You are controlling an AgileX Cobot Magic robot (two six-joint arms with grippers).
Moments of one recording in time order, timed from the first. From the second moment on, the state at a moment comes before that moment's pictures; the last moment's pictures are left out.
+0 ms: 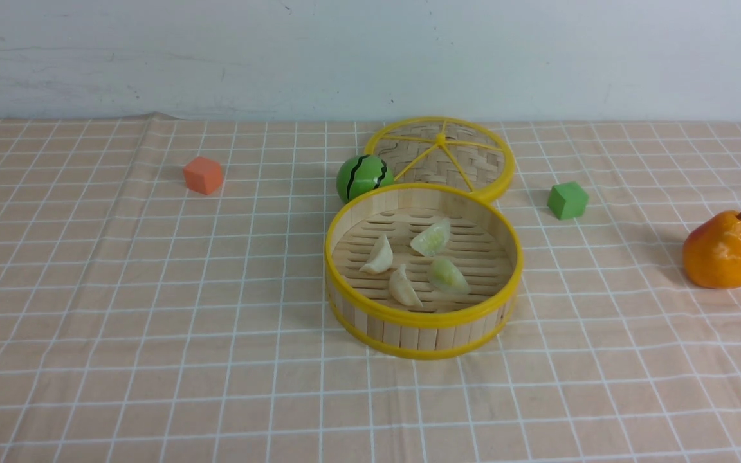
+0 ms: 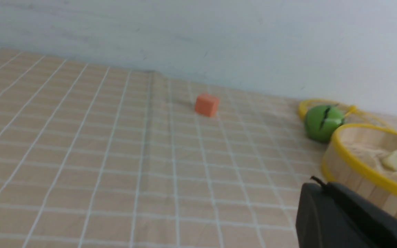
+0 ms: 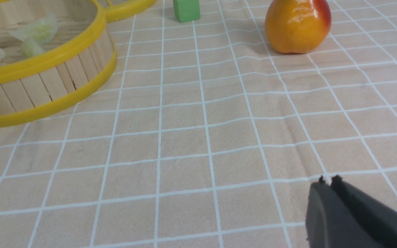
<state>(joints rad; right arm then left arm) 0.00 -0.01 0.01 -0.01 0.39 0.15 -0.04 -0.02 -0.05 -0.03 0.21 -0.21</state>
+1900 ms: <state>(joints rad) 0.00 -0.01 0.01 -0.01 0.39 0.15 0.02 -0.02 0.03 -0.02 0.37 -0.25</state>
